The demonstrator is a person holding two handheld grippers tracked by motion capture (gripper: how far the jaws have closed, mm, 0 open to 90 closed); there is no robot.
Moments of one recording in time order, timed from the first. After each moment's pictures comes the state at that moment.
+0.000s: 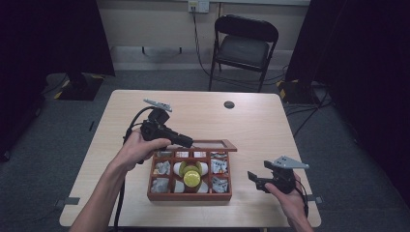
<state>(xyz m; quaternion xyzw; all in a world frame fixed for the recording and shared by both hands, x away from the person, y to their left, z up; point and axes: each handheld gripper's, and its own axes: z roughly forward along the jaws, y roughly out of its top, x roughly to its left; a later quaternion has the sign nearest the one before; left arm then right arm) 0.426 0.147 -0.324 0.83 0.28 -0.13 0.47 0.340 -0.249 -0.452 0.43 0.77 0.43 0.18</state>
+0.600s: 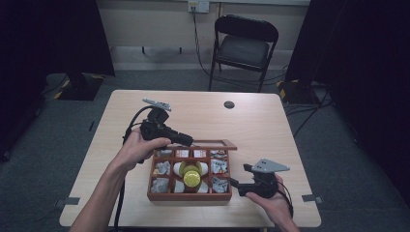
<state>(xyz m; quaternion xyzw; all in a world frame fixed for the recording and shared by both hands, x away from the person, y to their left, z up) 0.426 0.148 -0.323 0.83 0.28 -0.13 0.48 0.326 -0.193 -0.441 0.37 0.80 0.45 0.15</state>
